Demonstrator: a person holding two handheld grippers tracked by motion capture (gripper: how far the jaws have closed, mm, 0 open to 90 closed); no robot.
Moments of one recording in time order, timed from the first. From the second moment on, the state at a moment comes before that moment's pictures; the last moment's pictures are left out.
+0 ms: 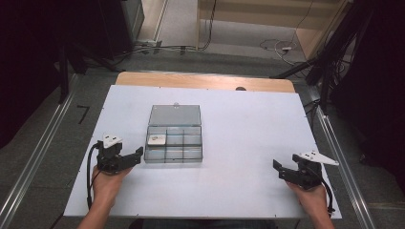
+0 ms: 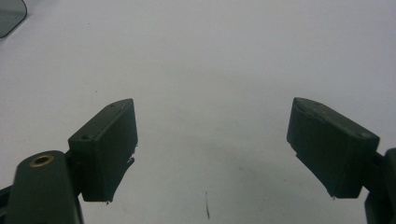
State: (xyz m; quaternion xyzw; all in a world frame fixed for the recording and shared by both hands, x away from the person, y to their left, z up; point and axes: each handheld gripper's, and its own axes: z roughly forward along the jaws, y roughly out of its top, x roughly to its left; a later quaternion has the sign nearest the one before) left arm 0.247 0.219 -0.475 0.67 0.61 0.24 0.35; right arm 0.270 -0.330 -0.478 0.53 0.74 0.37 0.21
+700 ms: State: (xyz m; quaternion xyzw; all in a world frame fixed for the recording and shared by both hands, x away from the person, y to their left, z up) left arm 0.232 0.226 -0.479 0.66 0.62 0.24 0.35; right arm 0.270 -0.329 -0.478 0.53 0.74 0.37 0.21
